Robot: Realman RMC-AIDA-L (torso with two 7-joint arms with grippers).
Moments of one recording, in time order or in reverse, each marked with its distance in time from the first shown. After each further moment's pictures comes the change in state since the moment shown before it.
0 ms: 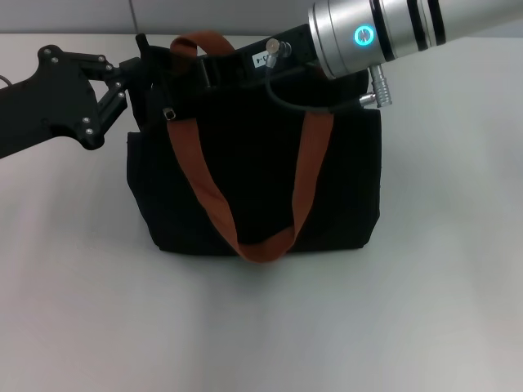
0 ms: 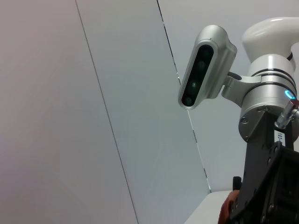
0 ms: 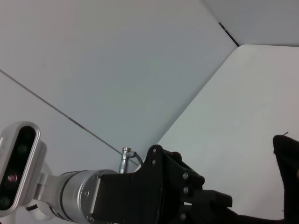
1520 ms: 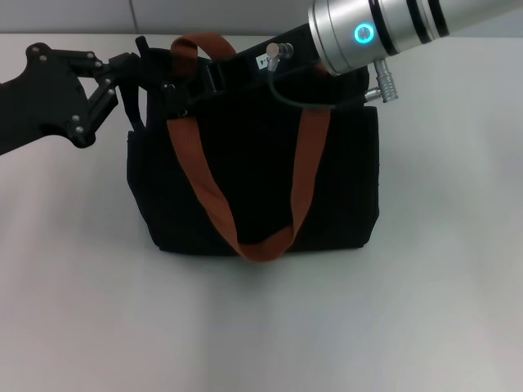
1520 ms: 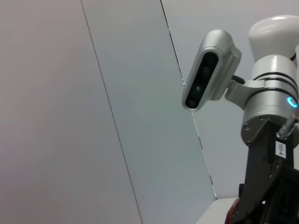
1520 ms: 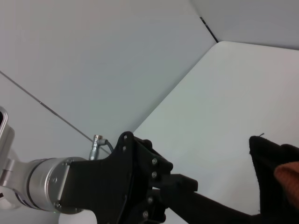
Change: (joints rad) left arm 0.016 0.003 -0.008 0.000 -0.027 0.016 -0.001; right arm -0.050 0.002 -0.090 -0.167 -0.074 0.034 0.106
